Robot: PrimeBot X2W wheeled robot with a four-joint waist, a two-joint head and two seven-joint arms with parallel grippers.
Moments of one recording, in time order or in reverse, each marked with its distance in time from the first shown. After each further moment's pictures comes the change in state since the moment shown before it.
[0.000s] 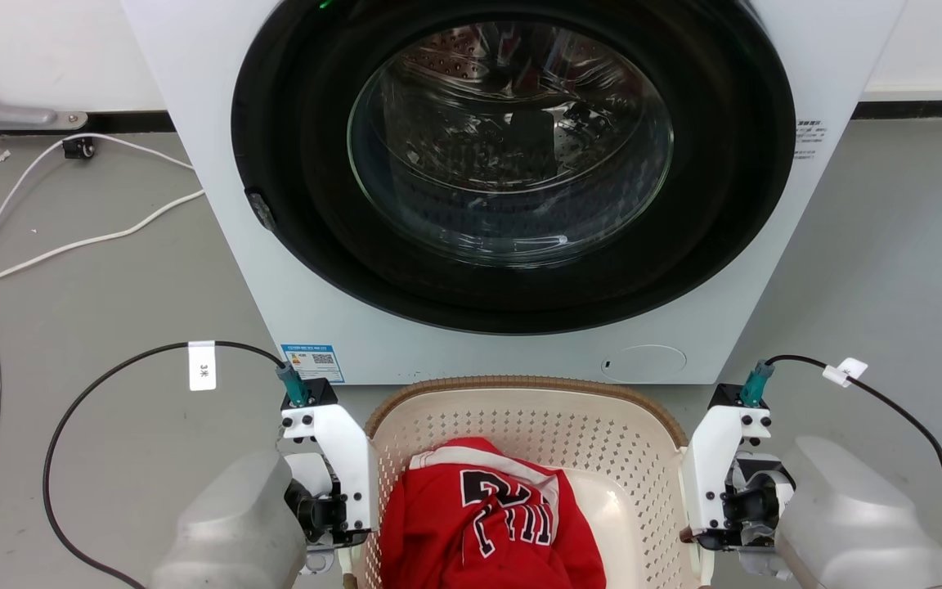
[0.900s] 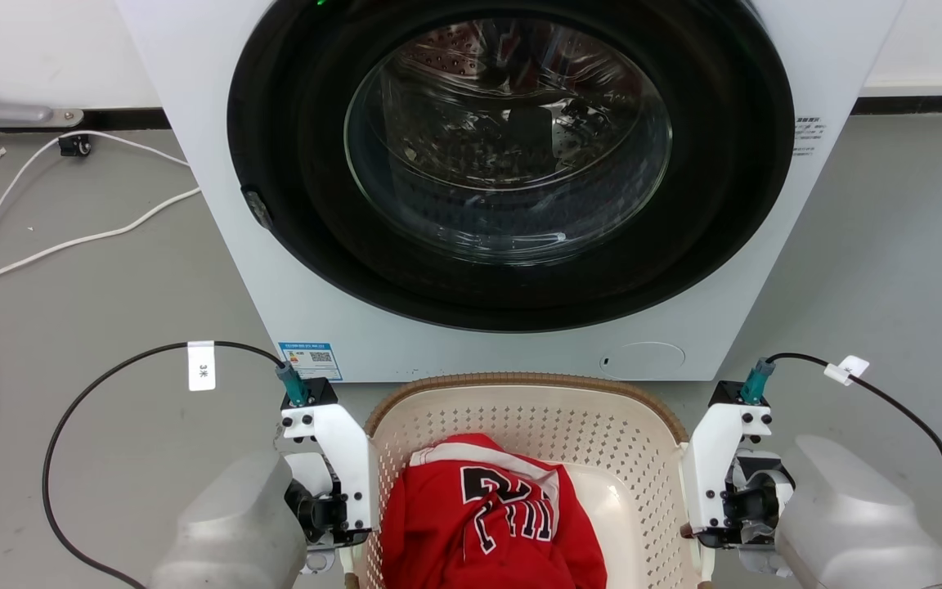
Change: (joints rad) left arm -0.002 0.002 -0.025 -0.001 -0.028 0.000 -0.011; right arm -0.004 -0.001 0.012 0.003 0.002 0.000 -0.019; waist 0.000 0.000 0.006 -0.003
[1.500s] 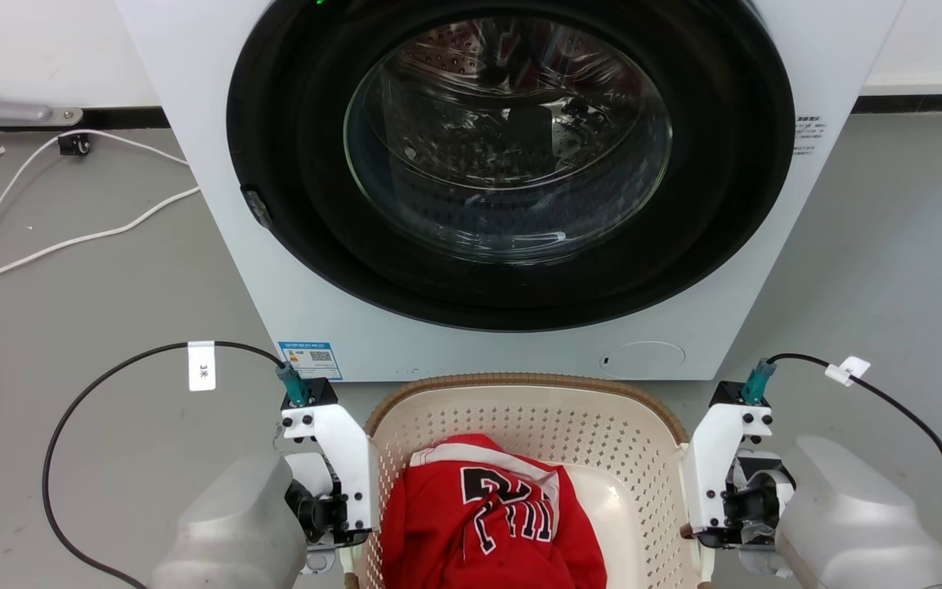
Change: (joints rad) left arm -0.002 0.000 -0.018 0.003 -0.016 0.000 -0.005; right arm 0.000 0.000 0.002 0.001 0.009 0.000 -0.002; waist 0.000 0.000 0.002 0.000
